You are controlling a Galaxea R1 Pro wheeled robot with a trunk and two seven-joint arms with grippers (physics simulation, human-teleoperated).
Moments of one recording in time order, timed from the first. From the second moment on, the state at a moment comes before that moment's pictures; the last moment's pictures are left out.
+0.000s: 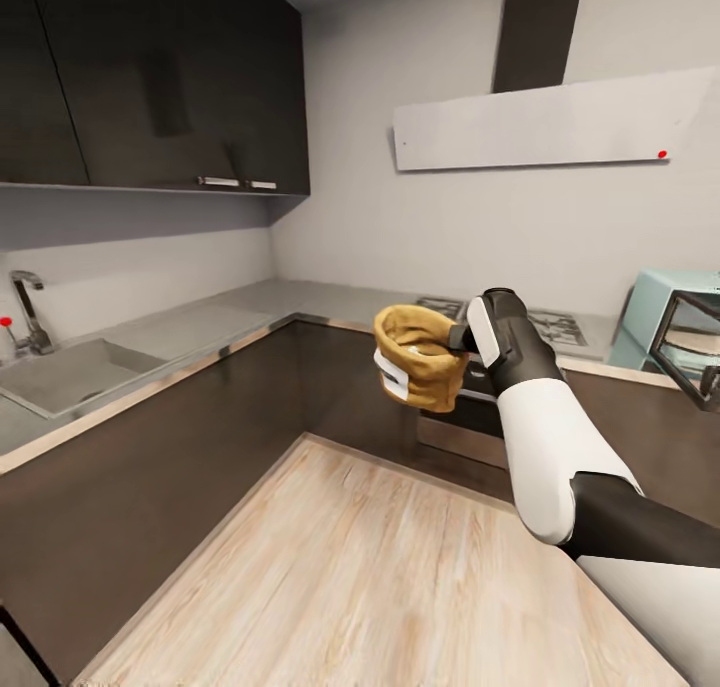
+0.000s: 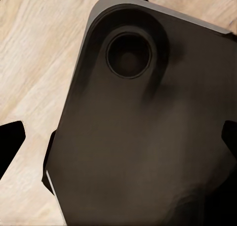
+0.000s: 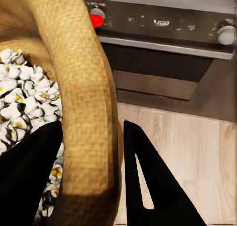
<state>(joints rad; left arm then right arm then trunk) 0.00 -0.01 0.10 -0.04 0.26 -0.01 0.05 -1.28 0.14 -0.19 -0.76 -0.05 1.05 -0.39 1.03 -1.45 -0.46</state>
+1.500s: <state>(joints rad) 0.00 0.00 0.10 -0.05 0.26 -0.01 0.05 -1.28 0.00 -0.19 -0.69 -0.04 1.04 -0.42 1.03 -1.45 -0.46</state>
